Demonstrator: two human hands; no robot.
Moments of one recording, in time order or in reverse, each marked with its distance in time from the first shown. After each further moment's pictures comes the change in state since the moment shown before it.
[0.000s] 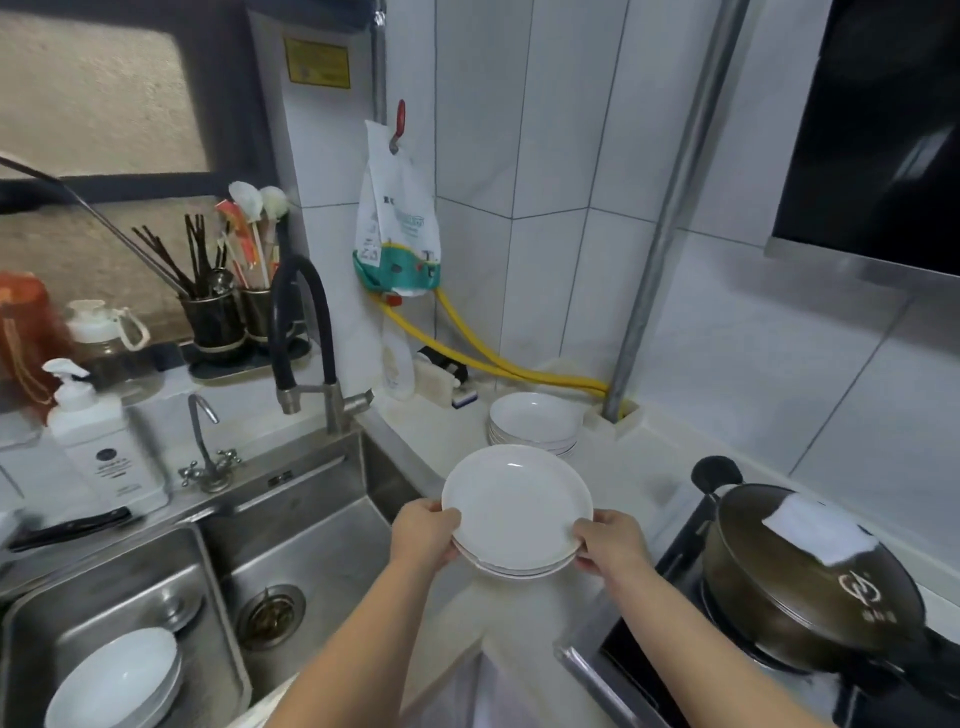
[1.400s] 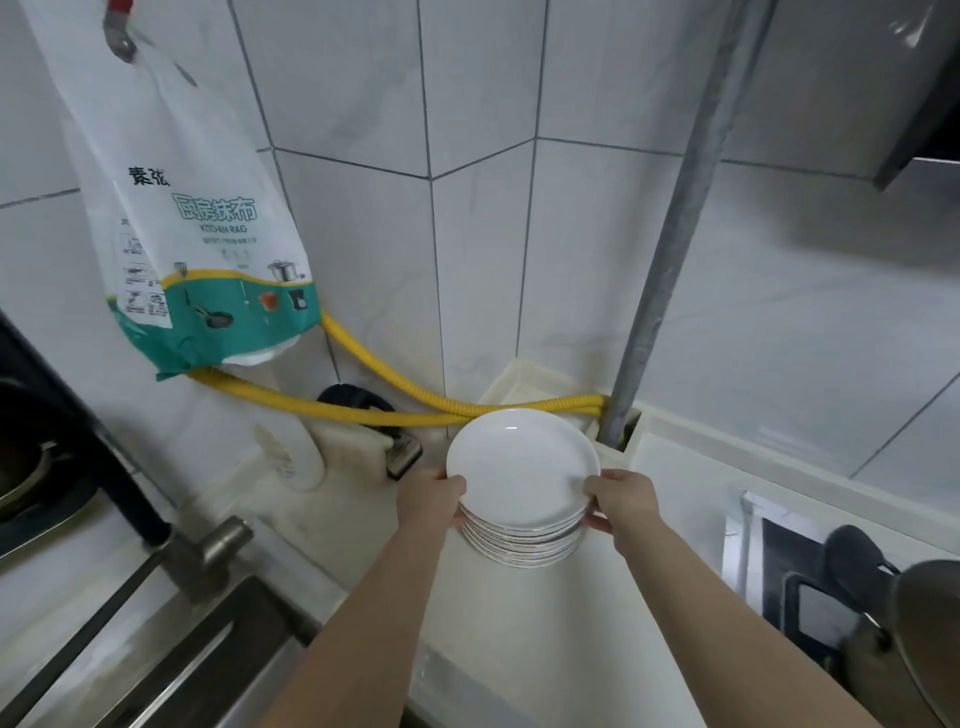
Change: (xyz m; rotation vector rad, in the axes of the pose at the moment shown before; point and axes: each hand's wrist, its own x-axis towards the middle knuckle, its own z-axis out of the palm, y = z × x) left_hand 0.308 0.104 0.124 0.107 -0.236 -0.007; right_hand 0.258 -0.088 0.071 0.151 0.295 0.180
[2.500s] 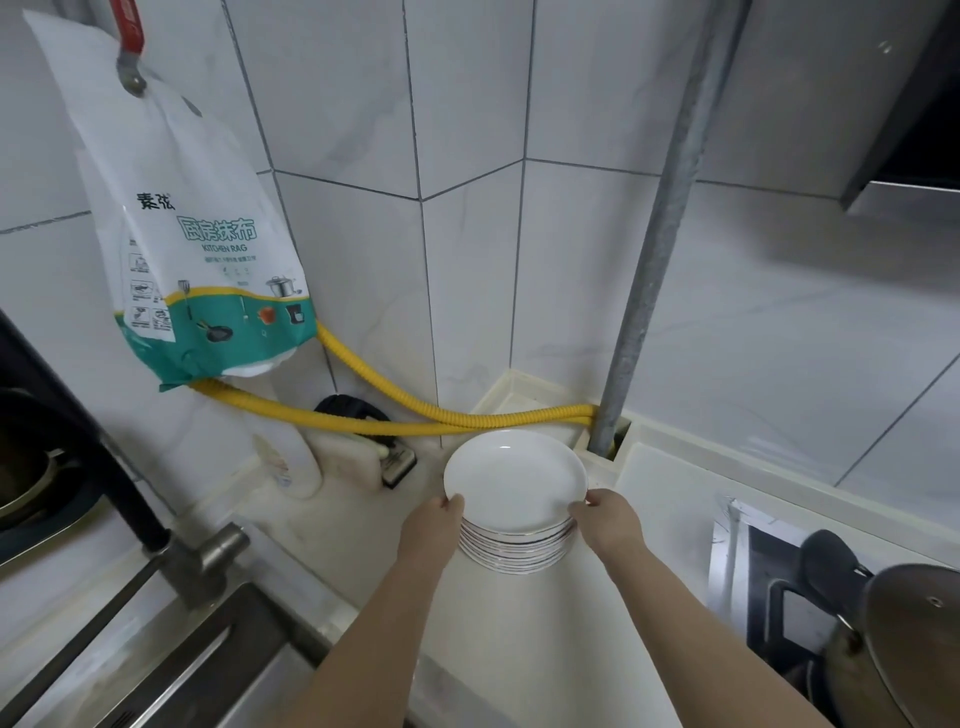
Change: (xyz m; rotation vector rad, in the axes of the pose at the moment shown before) left_hand -0.014 -0.019 0.005 0.543 -0.024 0.140; right_hand -0.006 0.016 -0.008 -0.513 -0.057 -0.220
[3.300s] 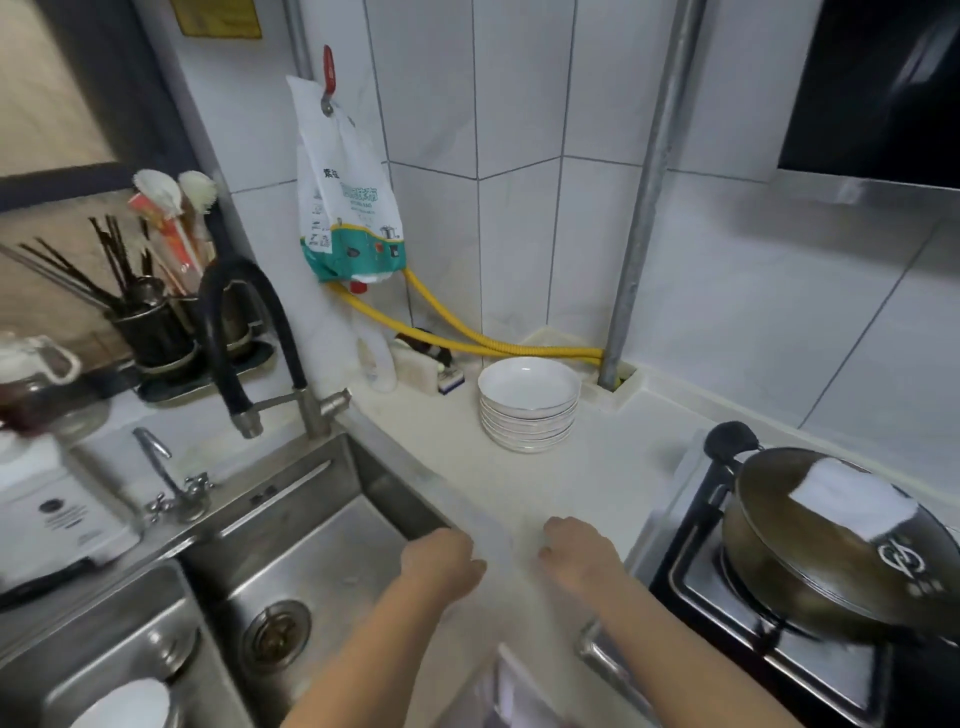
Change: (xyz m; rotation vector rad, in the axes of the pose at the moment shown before) left_hand -0.257 -0.082 0.029 0.857 -0.095 0.060; right_hand -0.198 0.117 -0.027 -0.761 -0.303 -0.449
